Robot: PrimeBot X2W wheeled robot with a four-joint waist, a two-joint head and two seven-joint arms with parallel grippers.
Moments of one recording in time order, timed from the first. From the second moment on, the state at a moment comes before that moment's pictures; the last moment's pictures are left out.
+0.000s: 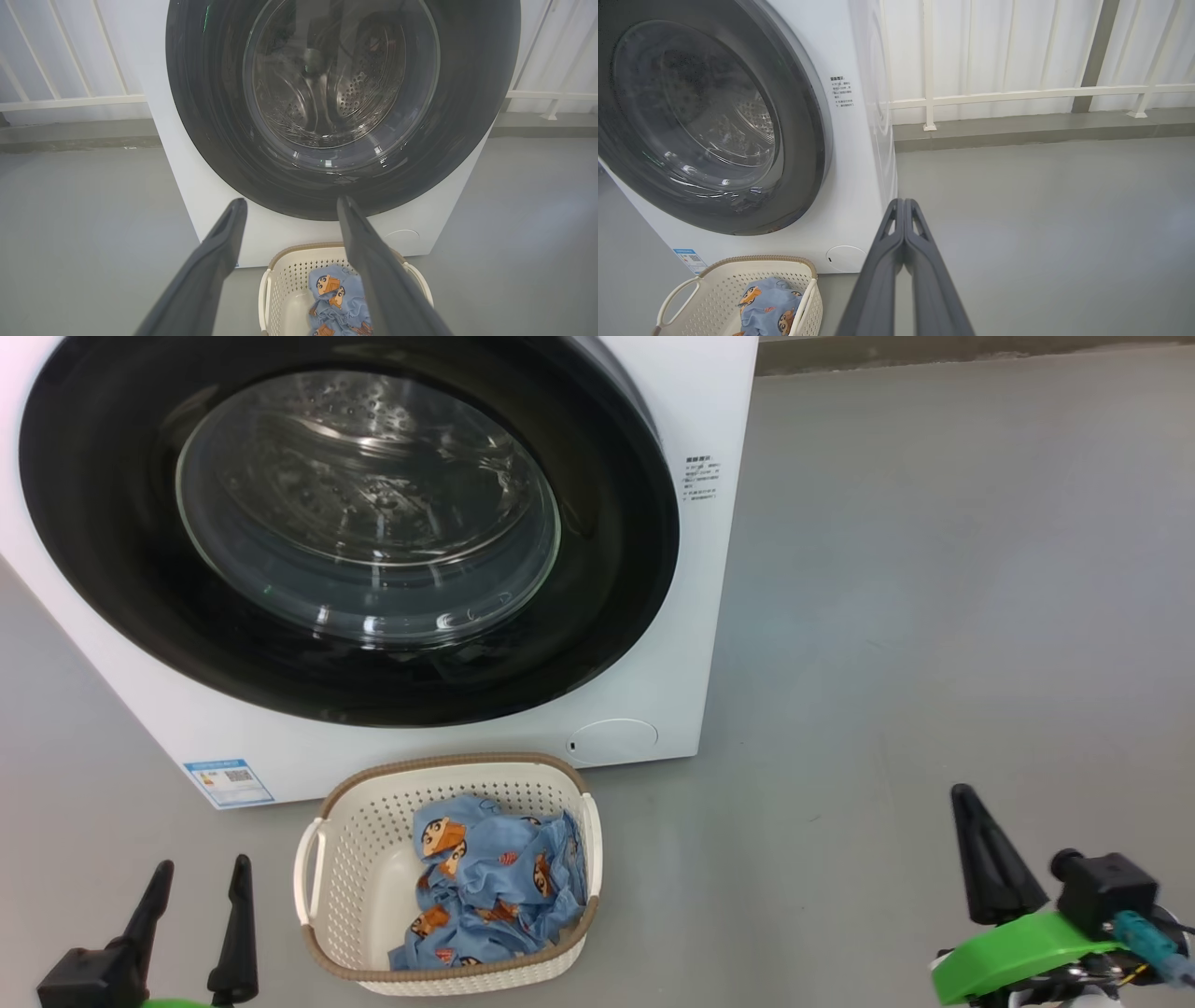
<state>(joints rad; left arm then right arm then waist) -0.02 0.11 0.12 0.24 -0.16 -0.13 -0.26 -0.08 -0.04 -0.11 0.24 0.12 0.13 -0.25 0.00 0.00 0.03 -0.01</state>
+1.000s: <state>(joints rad) -0.11 0.19 0.10 0.19 -0.26 -0.13 -0.26 -0.49 -0.04 -0.48 0.38 1.16 0.13 -0.26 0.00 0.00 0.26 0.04</state>
